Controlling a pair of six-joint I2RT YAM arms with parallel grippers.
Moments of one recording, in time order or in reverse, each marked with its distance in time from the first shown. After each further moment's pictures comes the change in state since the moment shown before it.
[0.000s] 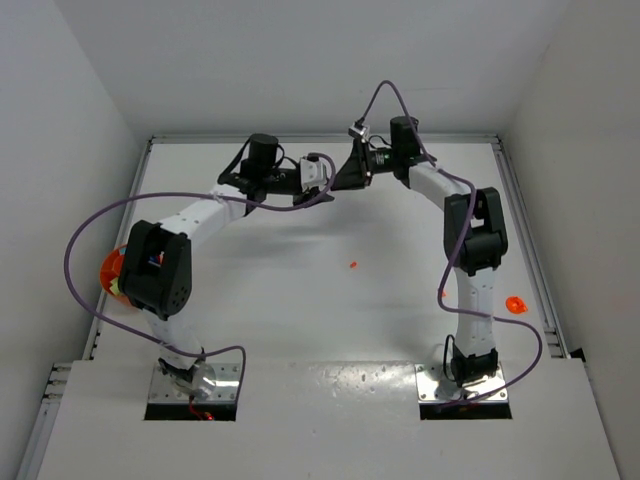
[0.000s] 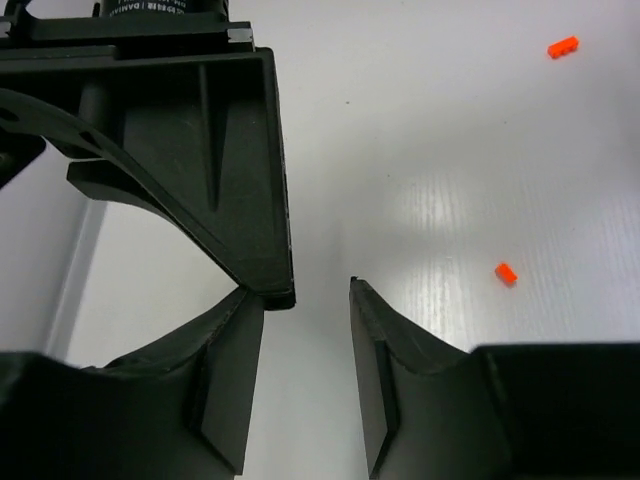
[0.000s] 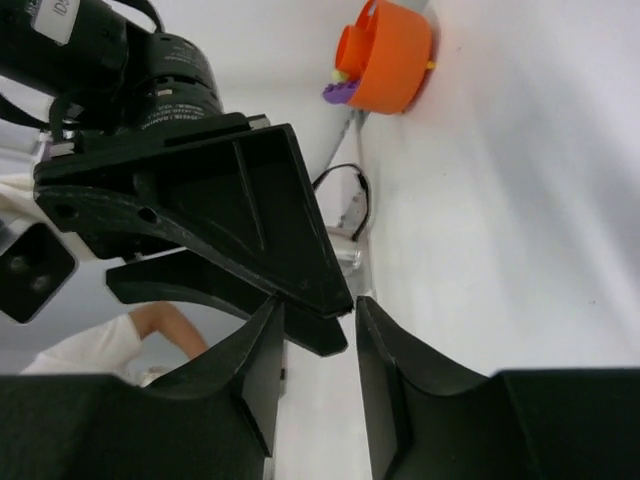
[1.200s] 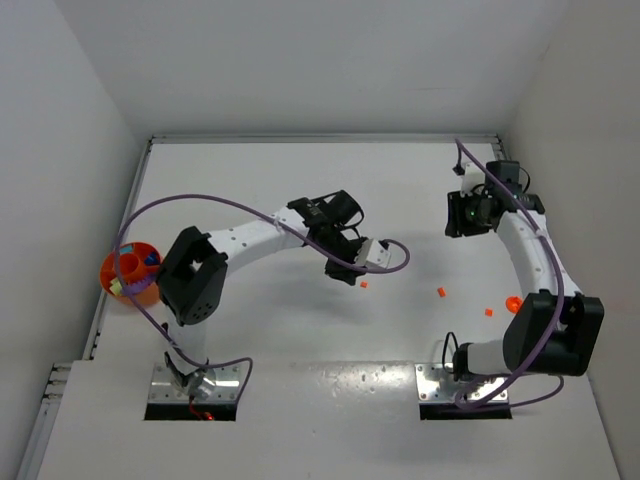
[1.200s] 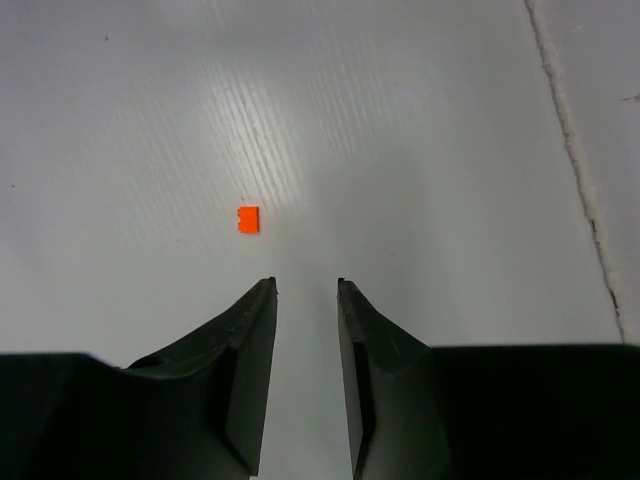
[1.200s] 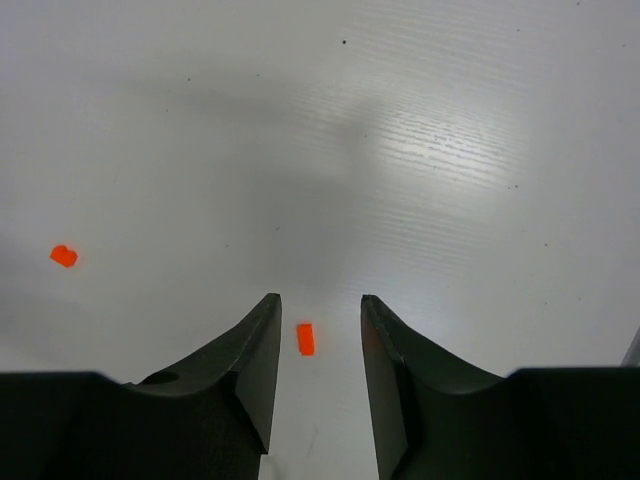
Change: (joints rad) left arm -0.421 0.098 0.144 -0.760 -0.314 0.180; right arm -0.333 -0.823 -0.575 -0.851 1.205 -1.028
